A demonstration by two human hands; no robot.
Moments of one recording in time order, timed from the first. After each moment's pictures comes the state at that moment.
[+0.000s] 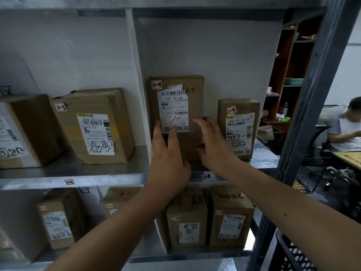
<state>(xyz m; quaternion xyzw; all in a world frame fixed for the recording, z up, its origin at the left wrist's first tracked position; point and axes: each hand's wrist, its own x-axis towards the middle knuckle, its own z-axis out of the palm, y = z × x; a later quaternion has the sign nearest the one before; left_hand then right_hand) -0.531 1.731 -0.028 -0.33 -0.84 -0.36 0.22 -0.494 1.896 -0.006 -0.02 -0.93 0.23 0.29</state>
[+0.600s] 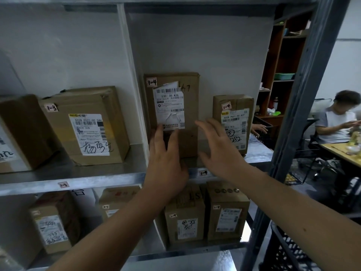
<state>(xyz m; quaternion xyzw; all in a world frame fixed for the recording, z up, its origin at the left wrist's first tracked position) -0.536 1.726 -0.039 -0.37 -0.85 -0.31 0.21 -0.463 1.895 -0.013 -0.03 -0.93 0.18 0.32</state>
